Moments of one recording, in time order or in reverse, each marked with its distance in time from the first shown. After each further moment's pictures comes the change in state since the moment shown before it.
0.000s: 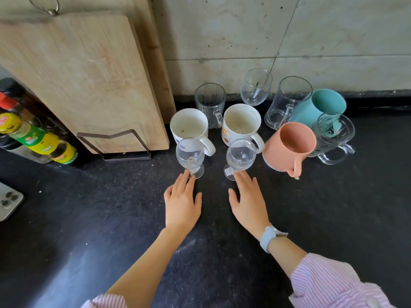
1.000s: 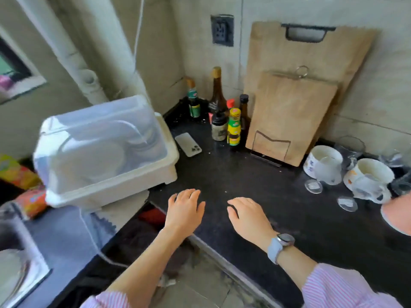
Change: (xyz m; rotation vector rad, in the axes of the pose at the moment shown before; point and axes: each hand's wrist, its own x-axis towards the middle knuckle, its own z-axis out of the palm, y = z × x) left_hand -0.240 -0.152 -0.165 0.124 0.256 -0.409; right_hand -0.148 -0.238 0.028 -0.128 -0.378 -0.668
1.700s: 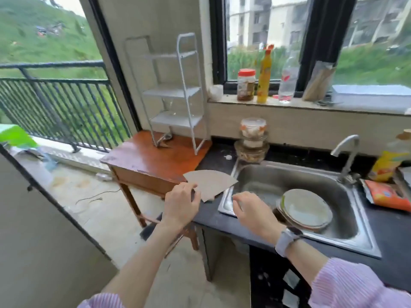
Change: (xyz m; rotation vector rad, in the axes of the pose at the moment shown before) left_hand -0.696 -0.387 -0.221 -0.005 0.788 -1.198; right_hand -0.305 -0.656 0.271 0.063 -0.528 -1.223
